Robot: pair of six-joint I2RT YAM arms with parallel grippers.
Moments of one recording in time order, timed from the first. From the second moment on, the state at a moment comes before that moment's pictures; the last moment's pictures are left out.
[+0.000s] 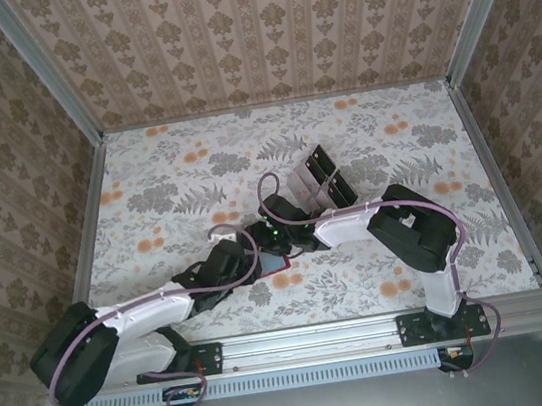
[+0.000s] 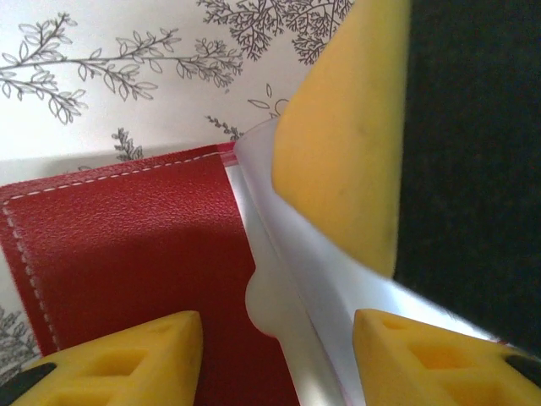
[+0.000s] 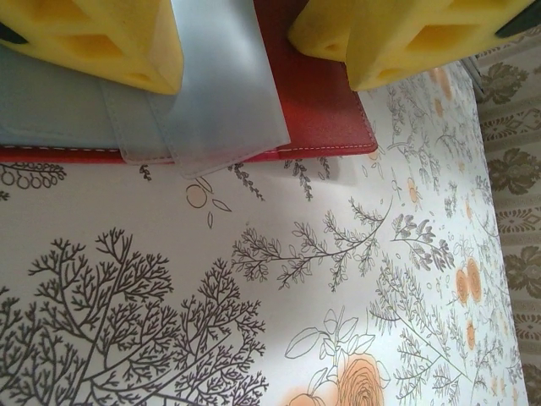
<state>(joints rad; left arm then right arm) -0.87 1.18 0.34 -0.03 -0.16 -0.72 0.86 1.93 1.05 0.13 -0.23 1.10</state>
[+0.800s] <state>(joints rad) -0.88 1.23 0.35 0.01 -0.22 -0.72 0.83 1.81 0.98 0.06 -0.19 1.05</state>
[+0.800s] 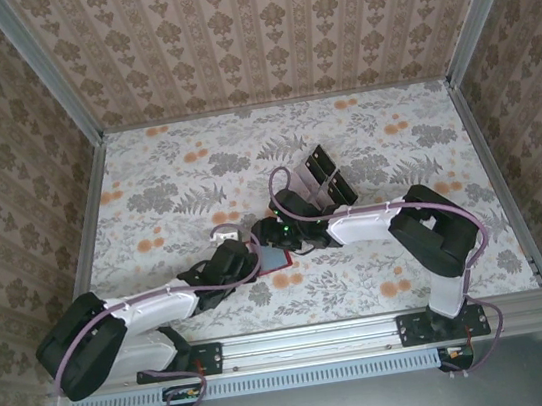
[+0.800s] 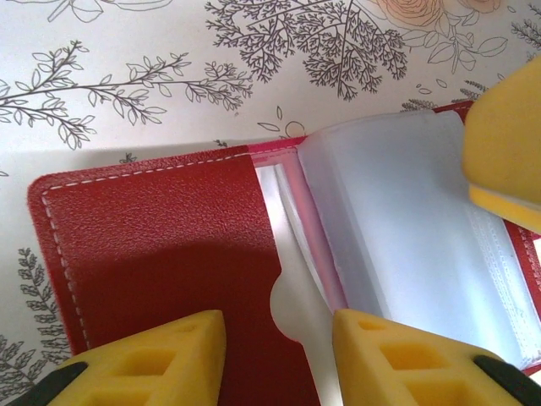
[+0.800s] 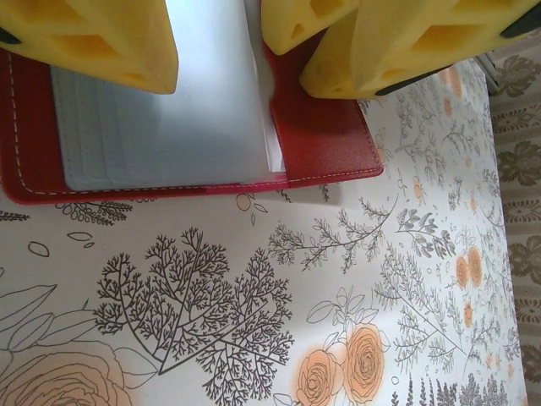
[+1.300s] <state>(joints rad) -0.88 1.10 0.30 -0.05 -0.21 -0.72 0.86 1.89 1.03 0.07 -0.19 1.05</state>
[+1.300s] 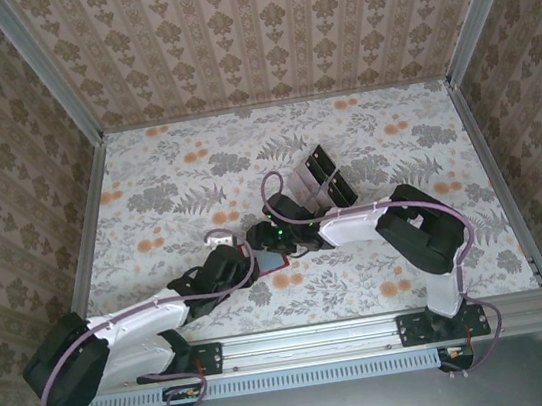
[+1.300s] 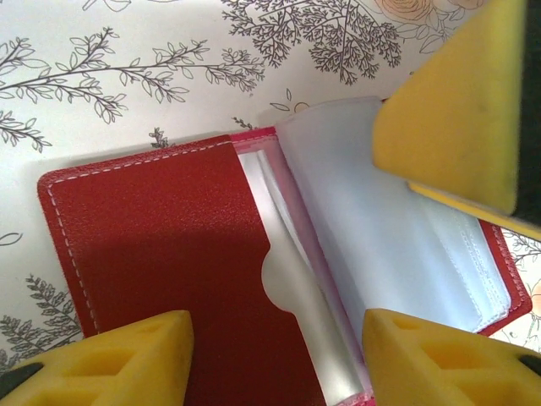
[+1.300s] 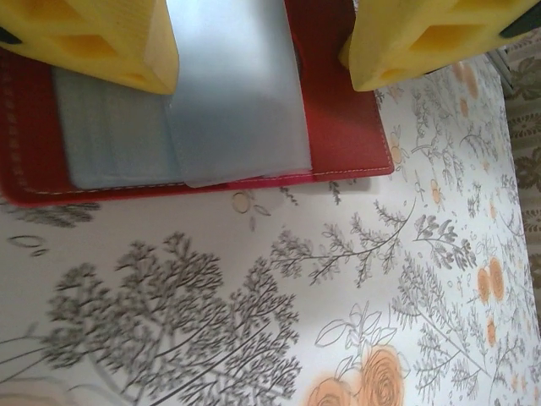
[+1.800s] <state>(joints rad) -0.88 1.18 0.33 -0.04 -0.23 -0.71 0.88 1.92 1.05 0.07 -0.20 1.07</state>
